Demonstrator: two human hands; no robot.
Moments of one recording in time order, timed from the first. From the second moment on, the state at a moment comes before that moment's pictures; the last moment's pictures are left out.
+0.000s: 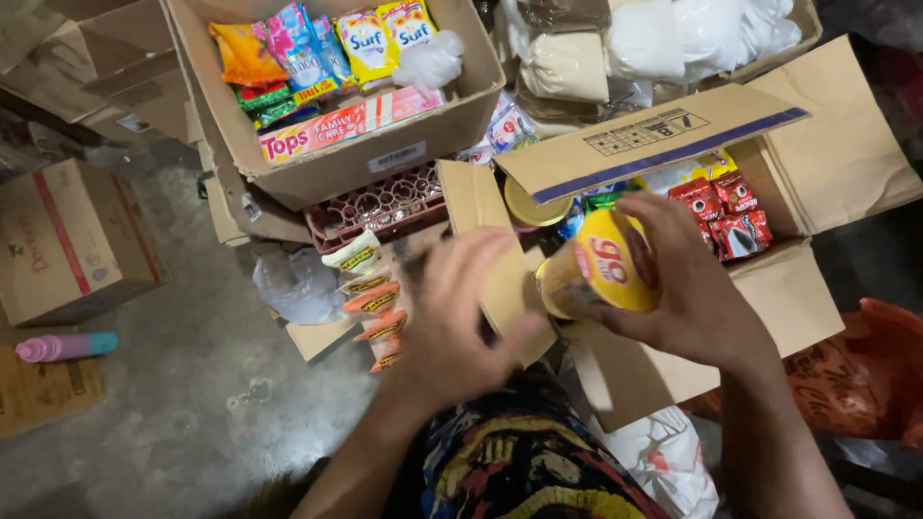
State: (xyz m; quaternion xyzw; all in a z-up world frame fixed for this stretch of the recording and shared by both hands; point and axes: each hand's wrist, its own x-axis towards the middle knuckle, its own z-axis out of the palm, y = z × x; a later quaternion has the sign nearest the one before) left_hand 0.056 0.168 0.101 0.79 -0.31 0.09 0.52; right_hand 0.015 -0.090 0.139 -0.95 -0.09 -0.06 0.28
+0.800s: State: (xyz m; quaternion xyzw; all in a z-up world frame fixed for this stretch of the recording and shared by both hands) left_hand 0.121 0.314 -0.111 0.77 0.02 0.08 0.64; right_hand 0.037 -0.086 -0.029 -0.97 -0.08 0.21 -0.11
